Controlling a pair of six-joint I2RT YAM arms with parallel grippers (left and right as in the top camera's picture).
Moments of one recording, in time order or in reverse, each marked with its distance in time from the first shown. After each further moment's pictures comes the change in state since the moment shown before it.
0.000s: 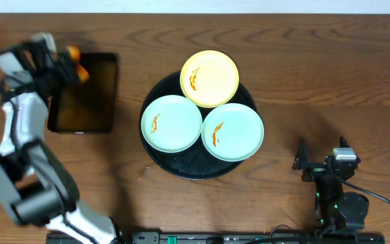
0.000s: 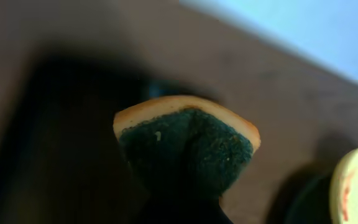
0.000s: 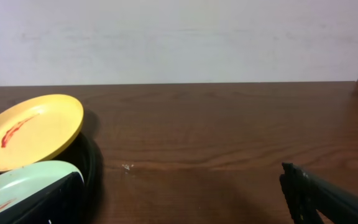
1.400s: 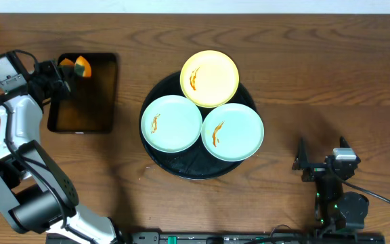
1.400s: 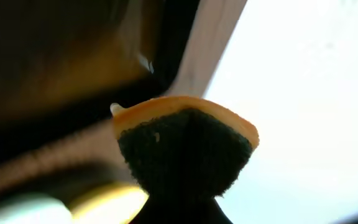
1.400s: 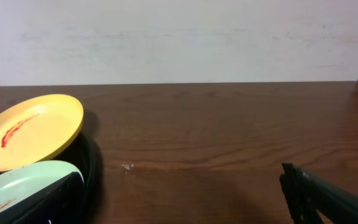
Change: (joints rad) left arm 0.036 -0.047 0.011 -0.059 0.169 -1.464; right arm 0.000 0.000 0.000 0.000 0.000 0.000
